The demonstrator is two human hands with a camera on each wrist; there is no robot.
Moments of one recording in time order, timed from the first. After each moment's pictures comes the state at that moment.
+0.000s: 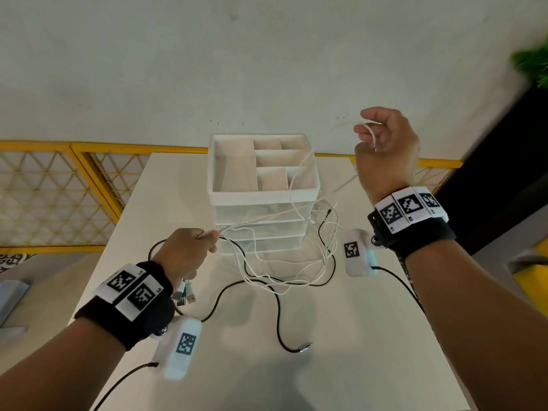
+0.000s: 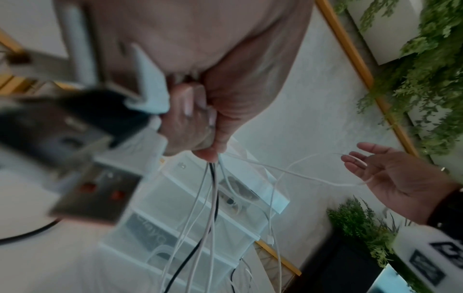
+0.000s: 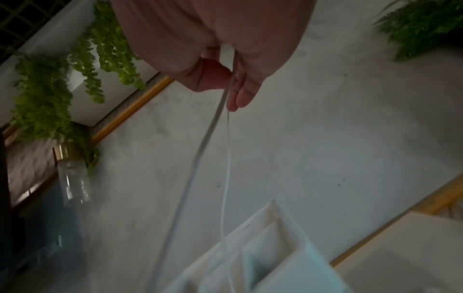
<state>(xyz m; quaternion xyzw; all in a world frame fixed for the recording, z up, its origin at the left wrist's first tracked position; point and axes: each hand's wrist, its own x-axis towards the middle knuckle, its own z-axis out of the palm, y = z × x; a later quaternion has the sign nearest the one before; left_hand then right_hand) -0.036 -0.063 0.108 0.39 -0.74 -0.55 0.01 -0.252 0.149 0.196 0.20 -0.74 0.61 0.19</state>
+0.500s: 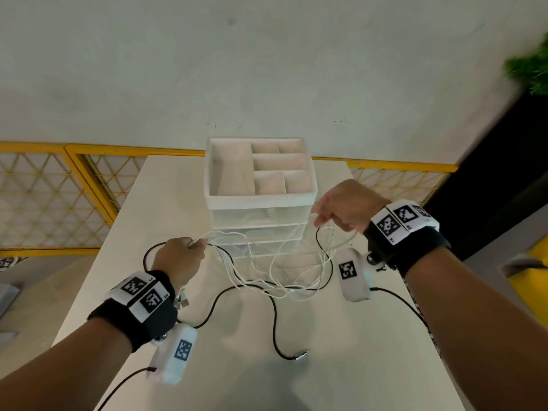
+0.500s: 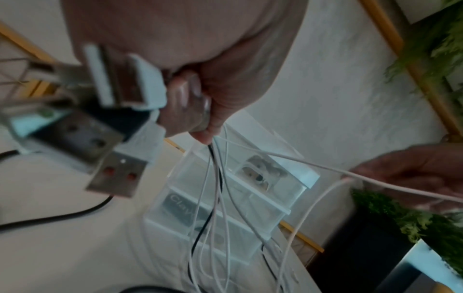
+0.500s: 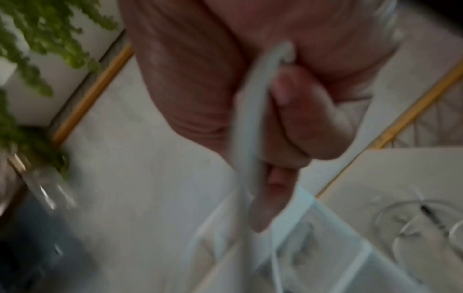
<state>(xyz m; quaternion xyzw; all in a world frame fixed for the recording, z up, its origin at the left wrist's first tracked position) -0.041 -0.067 0.085 0.45 -0.78 -0.44 0.04 -0.236 0.148 0.184 0.13 -0.88 0.35 -0.30</state>
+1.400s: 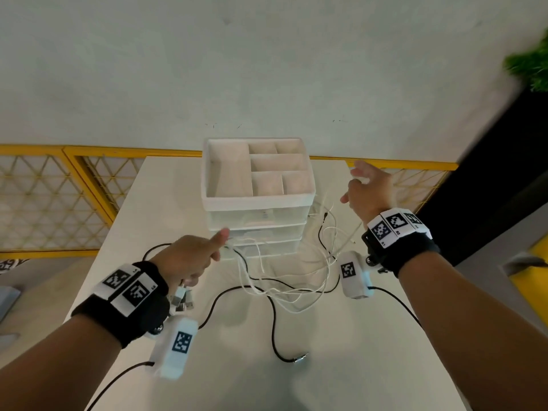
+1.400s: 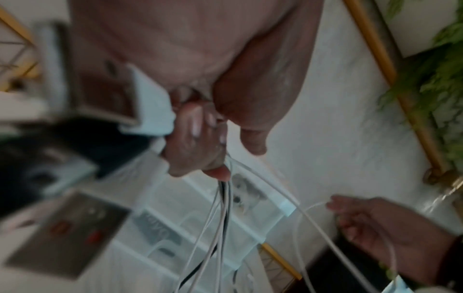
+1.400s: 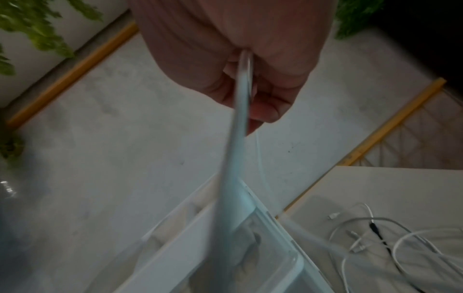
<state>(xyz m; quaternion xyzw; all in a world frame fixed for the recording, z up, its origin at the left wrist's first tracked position) -0.048 -0.061 0.112 0.36 -0.74 -0.56 -0.09 -0.271 0.162 0.145 0.07 -0.85 0.52 0.03</state>
